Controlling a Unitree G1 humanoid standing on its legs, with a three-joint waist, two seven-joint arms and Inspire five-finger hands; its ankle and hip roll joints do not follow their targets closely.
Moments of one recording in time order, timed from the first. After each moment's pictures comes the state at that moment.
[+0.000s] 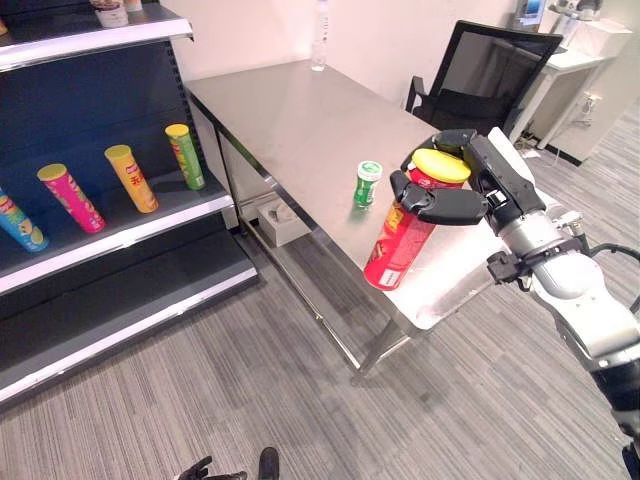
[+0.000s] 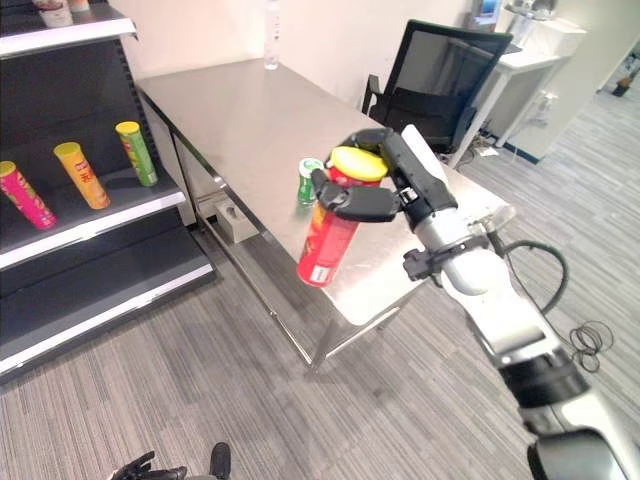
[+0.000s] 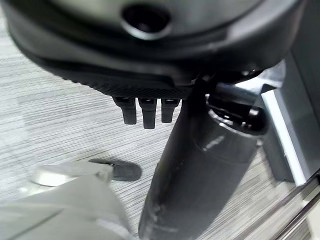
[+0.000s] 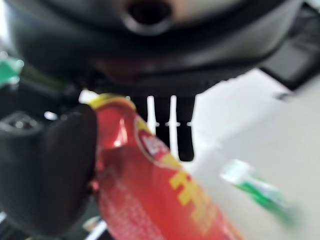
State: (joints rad) left arm 0.14 0.24 0.01 1.05 -0.35 -0.04 0.12; right arm -0.43 -0.92 0.19 -0.24 0.25 -0.11 -0.05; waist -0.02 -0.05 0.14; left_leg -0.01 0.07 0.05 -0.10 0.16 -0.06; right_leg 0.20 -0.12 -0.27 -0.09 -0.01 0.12
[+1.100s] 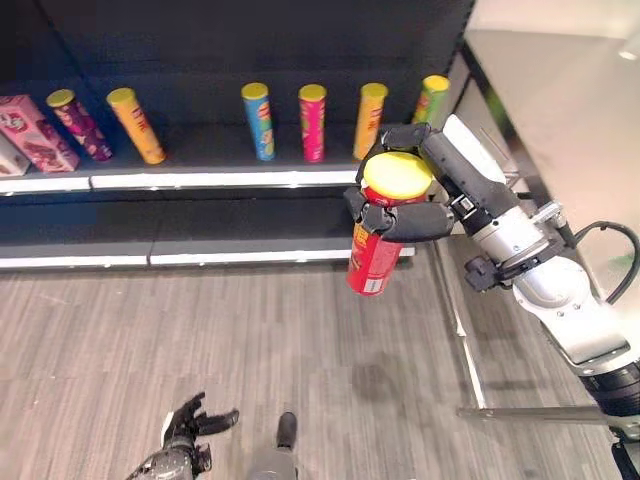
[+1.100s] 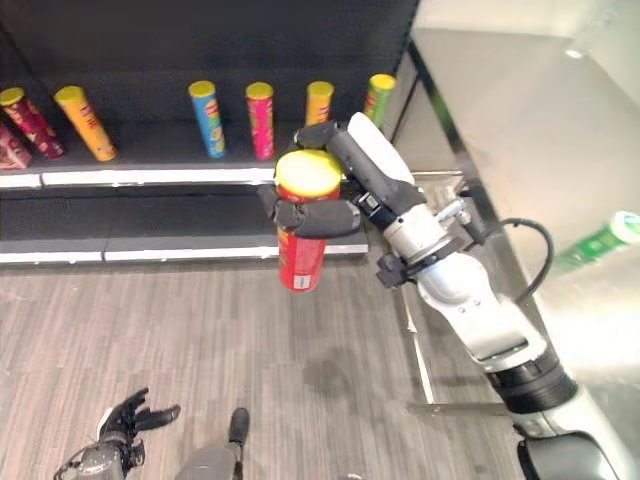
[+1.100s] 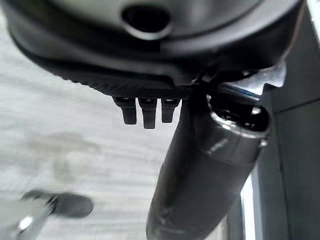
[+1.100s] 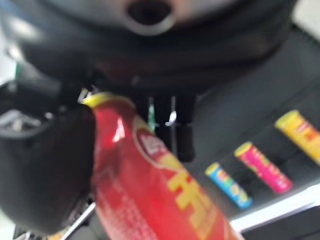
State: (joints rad) left arm 0.01 0.32 -0.02 0.93 -0.36 -0.07 0.12; right arm -0.53 -0.93 0.29 -0.23 0.12 -0.12 0.00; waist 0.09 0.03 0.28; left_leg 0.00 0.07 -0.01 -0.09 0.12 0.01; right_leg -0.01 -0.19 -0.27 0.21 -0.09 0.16
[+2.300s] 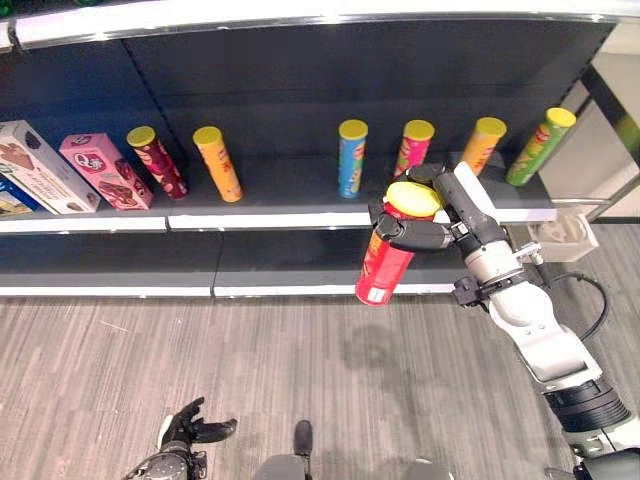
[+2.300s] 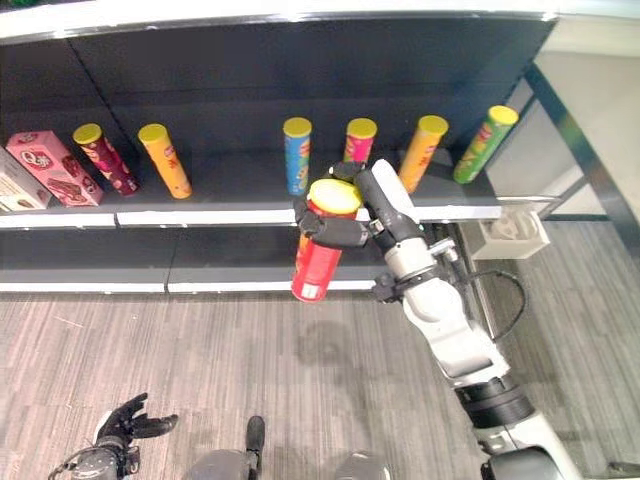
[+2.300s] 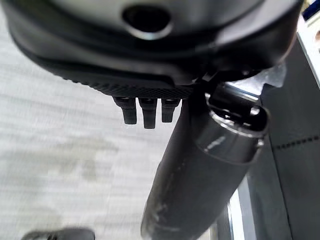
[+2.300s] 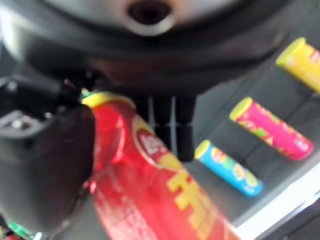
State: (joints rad) left arm 0.06 0.35 -0.02 0.94 -0.29 -0.04 0.12; right arm -0.41 -0.69 0.23 -0.09 0.00 -0.05 -0.07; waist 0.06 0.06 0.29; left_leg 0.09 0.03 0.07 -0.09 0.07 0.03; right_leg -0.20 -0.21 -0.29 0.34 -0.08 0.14
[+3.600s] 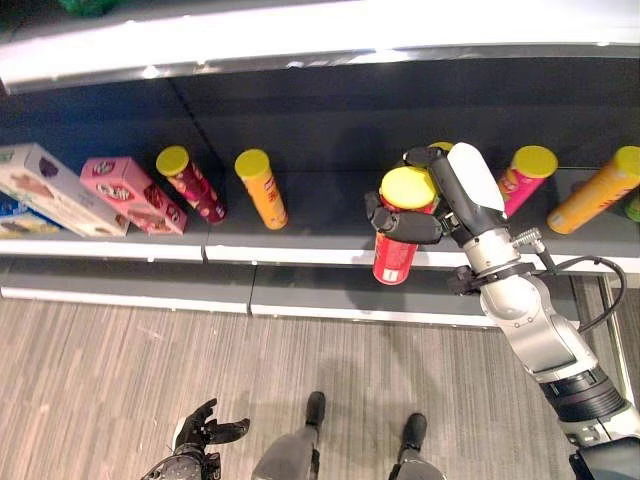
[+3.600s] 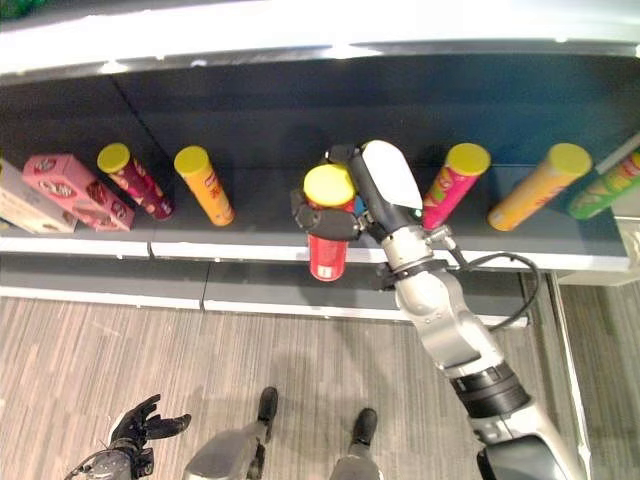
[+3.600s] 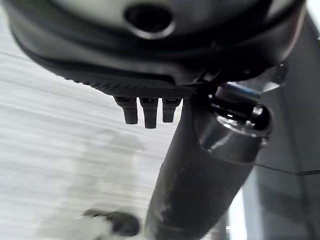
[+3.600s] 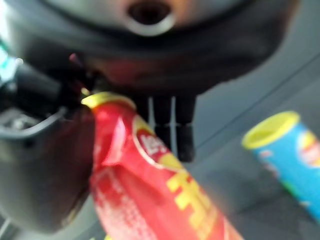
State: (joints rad) left arm 0.06 0.27 -0.08 0.90 -0.29 -0.04 0.14; right arm -0.54 -0.69 0.27 -0.10 -0.30 -0.03 -0.17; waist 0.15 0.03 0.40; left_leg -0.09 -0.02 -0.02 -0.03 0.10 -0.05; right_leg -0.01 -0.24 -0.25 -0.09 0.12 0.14
